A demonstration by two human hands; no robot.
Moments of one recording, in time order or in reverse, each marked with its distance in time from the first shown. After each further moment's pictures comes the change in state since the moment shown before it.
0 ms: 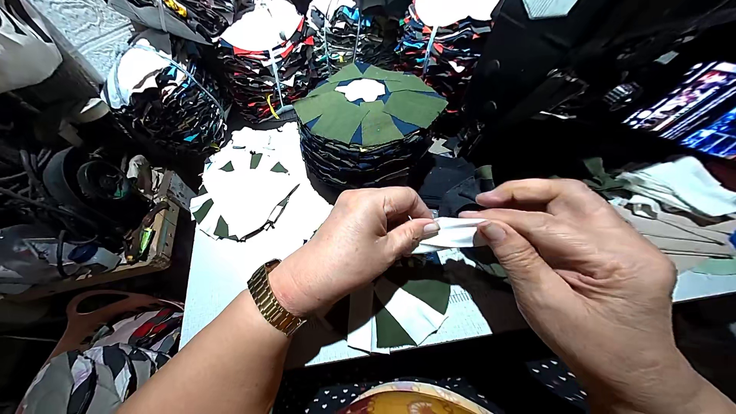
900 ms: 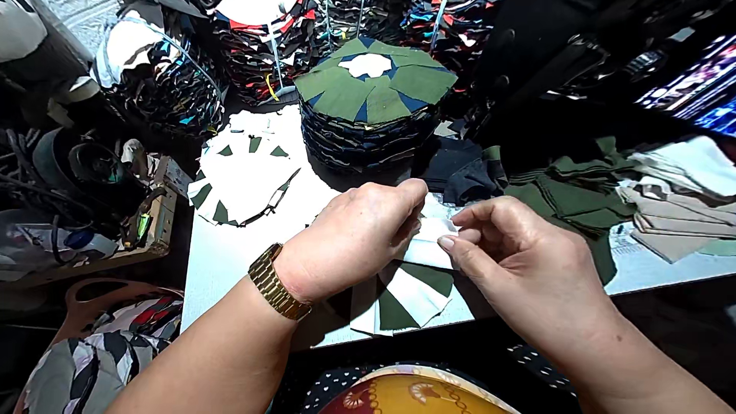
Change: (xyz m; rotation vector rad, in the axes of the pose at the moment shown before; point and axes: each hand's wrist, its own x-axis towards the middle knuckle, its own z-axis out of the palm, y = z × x) left_hand -0.002 -0.001 -0.001 0.483 -0.215 -0.033; right_hand -0.019 -0.002 0.018 -0.216 -0.159 0.304
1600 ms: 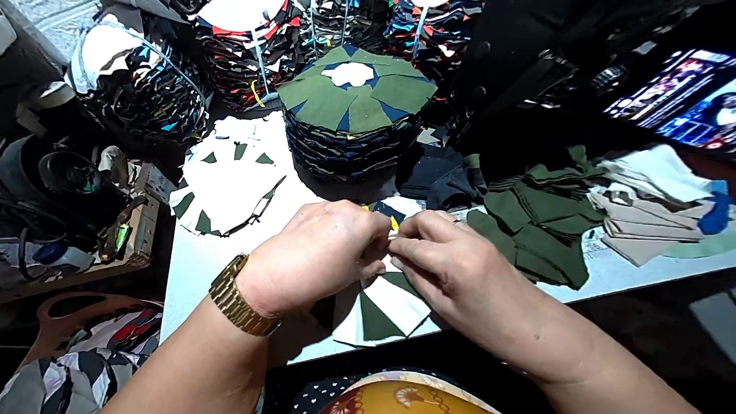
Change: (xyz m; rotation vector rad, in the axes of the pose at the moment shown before) left_hand -0.010 0.001 -0.017 0.204 -0.194 -0.025; right_hand 0.016 0.005 0.010 -0.136 -0.206 -0.470
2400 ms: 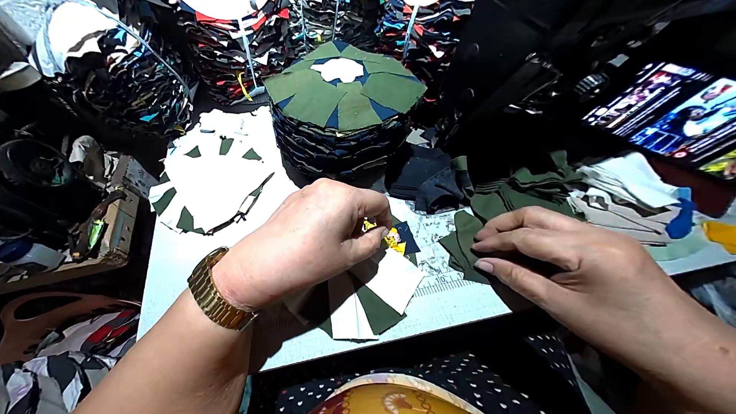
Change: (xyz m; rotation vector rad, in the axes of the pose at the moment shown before) left_hand 0.009 -0.016 0.006 -0.286 0.213 0.095; right_hand -0.048 0.043 -0.062 -0.041 -0.006 0.232
